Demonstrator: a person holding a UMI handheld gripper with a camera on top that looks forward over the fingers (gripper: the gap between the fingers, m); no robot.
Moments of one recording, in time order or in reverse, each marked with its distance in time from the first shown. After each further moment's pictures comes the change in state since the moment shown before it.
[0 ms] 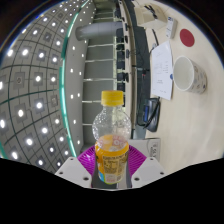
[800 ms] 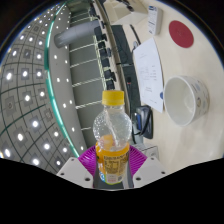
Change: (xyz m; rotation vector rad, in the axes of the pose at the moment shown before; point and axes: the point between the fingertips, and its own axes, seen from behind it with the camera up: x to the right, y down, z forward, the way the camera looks) arm 0.034 -0.099 0.019 -0.044 0.047 0.229
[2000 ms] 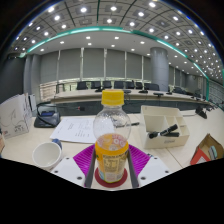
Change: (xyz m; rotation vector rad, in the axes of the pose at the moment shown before) arm 0.092 -0.283 -0.105 0.157 0.646 -1.655
